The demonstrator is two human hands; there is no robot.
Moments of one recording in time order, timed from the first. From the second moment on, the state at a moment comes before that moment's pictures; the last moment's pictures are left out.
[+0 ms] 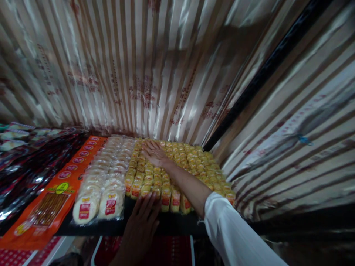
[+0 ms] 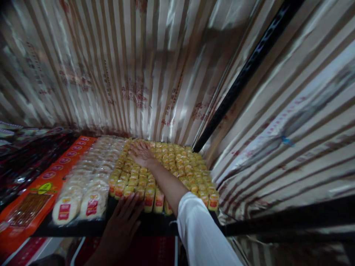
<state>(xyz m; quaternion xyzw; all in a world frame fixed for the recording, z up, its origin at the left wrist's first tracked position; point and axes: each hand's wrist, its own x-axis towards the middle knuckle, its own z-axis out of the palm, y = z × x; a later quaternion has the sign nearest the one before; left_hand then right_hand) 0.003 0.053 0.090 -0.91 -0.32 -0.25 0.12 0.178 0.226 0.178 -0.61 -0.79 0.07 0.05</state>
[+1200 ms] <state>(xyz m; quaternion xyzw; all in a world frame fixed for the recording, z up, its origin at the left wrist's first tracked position) -0.020 0.075 0.123 -0.83 -0.36 -0.43 0.01 0.084 0.252 0.175 -0.51 -0.86 0.01 0.03</state>
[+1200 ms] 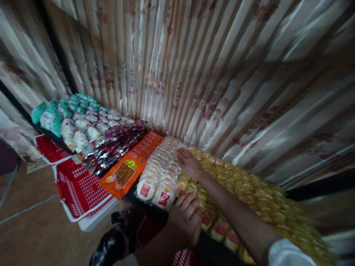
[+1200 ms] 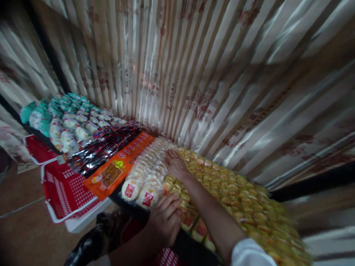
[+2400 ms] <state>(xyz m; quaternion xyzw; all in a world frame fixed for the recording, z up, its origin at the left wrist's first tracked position) 0.006 0.072 0.128 -0.90 -0.30 -0.32 -0.03 0.145 0.210 0.165 -0.64 -0.77 0.00 -0.02</state>
